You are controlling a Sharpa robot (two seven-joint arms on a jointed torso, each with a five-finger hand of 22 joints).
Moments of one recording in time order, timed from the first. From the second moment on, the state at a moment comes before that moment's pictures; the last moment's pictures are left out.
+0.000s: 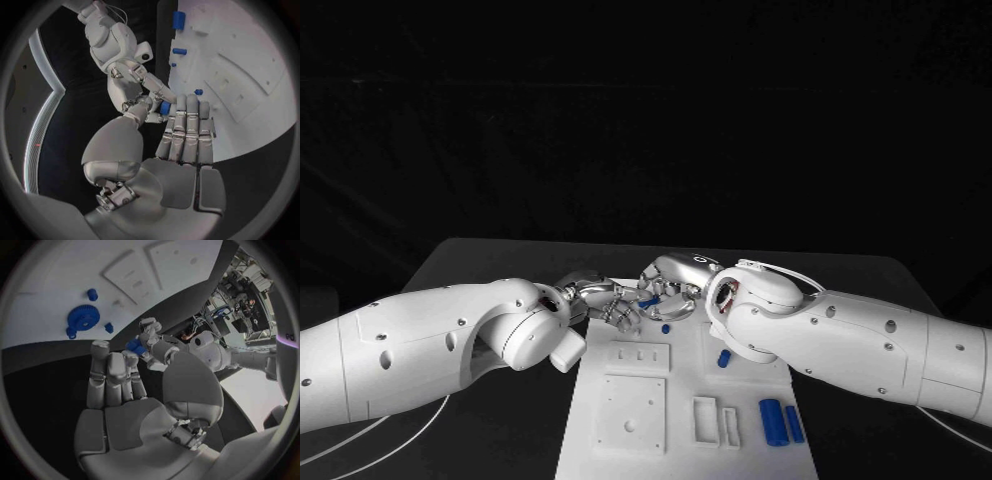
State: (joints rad) left arm 1.43 -0.79 -0.19 1.55 -0.28 -0.26 -0.15; left_hand 0.98 -0.06 0.37 -0.14 0.05 0.93 0.13 0.27 0.55 1.23 0.07 0.12 0.42 0.98 0.05 0.61 0.71 0.04 0.79 -0.05 0.45 1.31; right arm 1.35 -0.54 -0.08 1.42 -1.44 -0.26 -0.15; right_hand 1.05 -0.18 0.75 -0.16 0.07 0.95 0.10 0.31 0.51 1.12 0.00 1.05 1.14 1.33 -0.11 1.18 1.22 0.24 1.26 -0.04 0.80 1.31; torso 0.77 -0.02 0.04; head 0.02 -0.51
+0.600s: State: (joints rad) left arm 1.43 -0.77 -0.19 1.53 -0.28 -0.27 -0.16; left_hand 1.00 0.07 0.37 -0.26 0.05 0.99 0.11 0.29 0.54 1.29 0.05 0.13 0.43 1.02 0.03 0.63 0.71 0.03 0.82 -0.07 0.45 1.31; right arm 1.35 -0.54 -0.08 1.42 -1.43 -0.26 -0.15; right_hand 1.05 -0.18 0.75 -0.16 0.07 0.95 0.10 0.31 0.51 1.12 0.00 1.05 1.14 1.33 -0.11 1.18 1.22 0.24 1.25 -0.04 0.80 1.31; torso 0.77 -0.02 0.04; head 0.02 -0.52
